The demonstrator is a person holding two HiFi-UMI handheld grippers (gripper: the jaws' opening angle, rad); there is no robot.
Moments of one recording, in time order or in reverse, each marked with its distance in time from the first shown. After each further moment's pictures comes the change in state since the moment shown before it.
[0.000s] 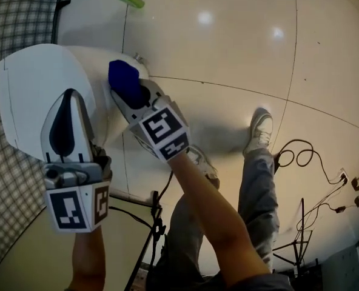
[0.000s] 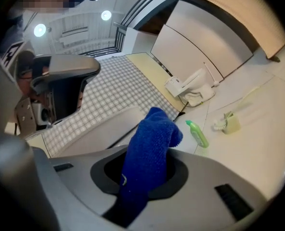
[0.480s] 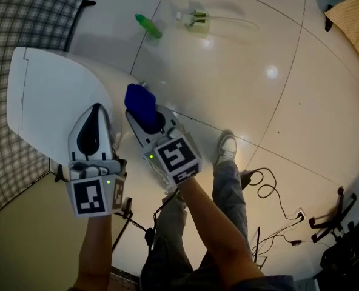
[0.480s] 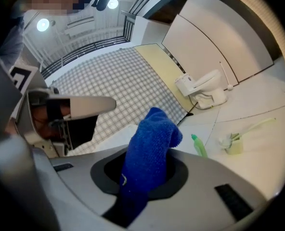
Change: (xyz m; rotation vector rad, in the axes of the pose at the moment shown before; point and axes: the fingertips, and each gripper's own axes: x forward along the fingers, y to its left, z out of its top) left arm 0.041 0.032 0.038 -0.200 0.097 0.194; right arm -0.012 0.003 0.113 -0.110 0.122 0.093
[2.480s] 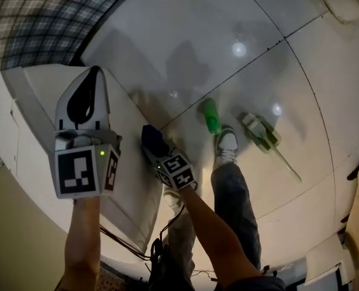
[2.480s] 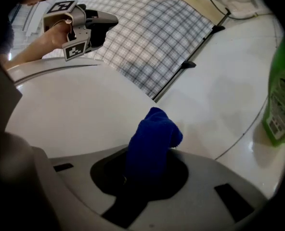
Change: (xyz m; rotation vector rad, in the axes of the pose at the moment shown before) left arm 0.366 0.343 -0.111 -0.076 0.247 0.369; right arm 0.329 -0.146 -0.220 0.194 0.764 0.387
